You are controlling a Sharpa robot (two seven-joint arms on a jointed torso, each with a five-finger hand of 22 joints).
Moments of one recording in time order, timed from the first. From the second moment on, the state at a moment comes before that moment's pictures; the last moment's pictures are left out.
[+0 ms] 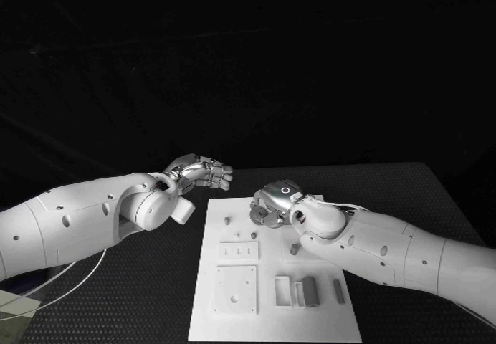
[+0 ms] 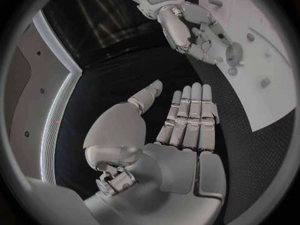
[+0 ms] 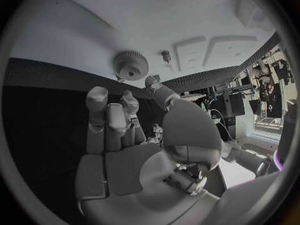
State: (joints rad) left arm 1.36 -0.78 -0.15 1.36 -0.20 -0.19 0.16; left_hand 1.02 -0.05 0.53 -0.25 0.06 0.80 0.19 0.37 0.42 1.07 0.16 0.08 0.22 0.93 0.13 0.27 0.75 0.04 0.88 0.03 0.11 0.75; right arm 1.18 -0.44 -0.10 1.16 -1.89 -0.38 -0.21; right_hand 0.99 -0.17 0.61 -0.19 0.04 0.88 0.14 0.25 0.55 1.16 0.02 1.05 1.21 1.29 -0.09 1.44 0.89 0.19 1.28 -0.05 0.93 1.31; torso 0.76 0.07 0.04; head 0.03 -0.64
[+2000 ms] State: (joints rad) left arm 1.36 -0.78 -0.15 1.35 -0.20 -0.19 0.16; left_hand 1.02 -0.05 0.53 -0.25 0.06 0.79 0.19 0.36 0.42 1.07 0.16 0.08 0.22 0.93 0.13 0.27 0.75 0.04 0.88 0.03 0.11 0.75; right arm 1.17 -0.39 -0.11 1.07 -1.81 -0.31 -0.19; right_hand 1.01 -0.21 0.60 -0.13 0.04 0.82 0.15 0.22 0.54 1.14 0.04 1.05 1.20 1.28 -0.08 1.44 0.89 0.19 1.28 -0.05 0.92 1.31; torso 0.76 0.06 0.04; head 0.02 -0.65
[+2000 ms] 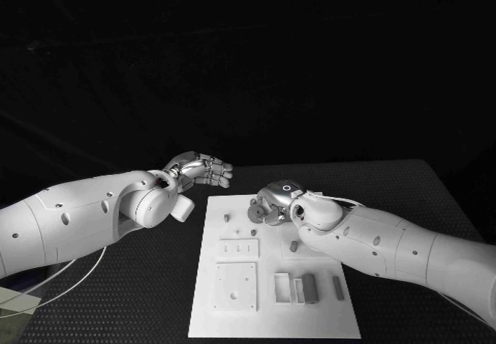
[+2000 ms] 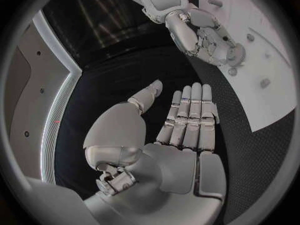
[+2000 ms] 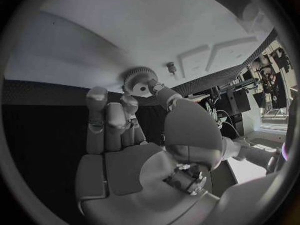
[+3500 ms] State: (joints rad) left arm 1.36 -0.77 -0.15 1.35 -0.20 -0.19 0.16; left_hand 1.02 -0.05 0.53 -0.25 0.06 0.79 0.20 0.36 0.42 1.07 0.16 0.07 0.22 0.93 0.13 0.26 0.75 0.04 0.88 0.03 0.11 0.75; right arm 1.17 -0.38 -0.11 1.05 -1.77 -0.32 -0.16; right_hand 1.01 -0.20 0.59 -0.13 0.05 0.84 0.15 0.23 0.56 1.13 0.03 1.07 1.20 1.28 -0.08 1.44 0.89 0.19 1.28 -0.05 0.92 1.31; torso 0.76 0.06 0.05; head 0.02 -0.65
